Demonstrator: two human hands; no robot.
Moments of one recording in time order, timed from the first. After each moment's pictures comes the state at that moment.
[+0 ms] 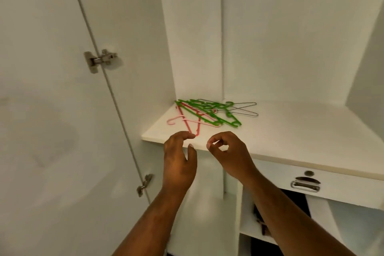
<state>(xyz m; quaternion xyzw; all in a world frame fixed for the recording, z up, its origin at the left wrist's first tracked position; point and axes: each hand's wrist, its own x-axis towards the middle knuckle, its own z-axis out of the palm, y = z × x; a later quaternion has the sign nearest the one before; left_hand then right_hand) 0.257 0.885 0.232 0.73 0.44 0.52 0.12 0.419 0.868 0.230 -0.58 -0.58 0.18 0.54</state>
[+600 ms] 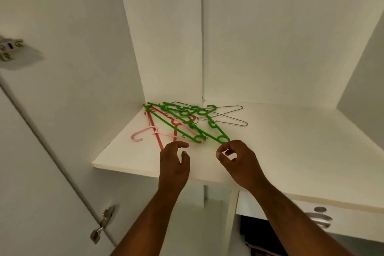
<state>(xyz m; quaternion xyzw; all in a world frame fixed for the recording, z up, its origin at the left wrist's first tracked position) 0.364 1.068 0.167 0.73 0.48 0.43 0.24 0.542 0.984 0.179 -0.69 -0.53 0.13 0.48</state>
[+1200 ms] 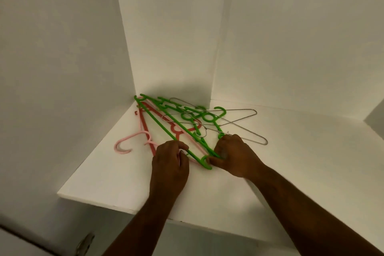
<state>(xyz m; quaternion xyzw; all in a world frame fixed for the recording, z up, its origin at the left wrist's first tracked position) 0.379 1.209 0.132 0.77 0.43 0.42 0.21 0.585 1.152 0.172 -0.74 -0.65 0.08 0.12</state>
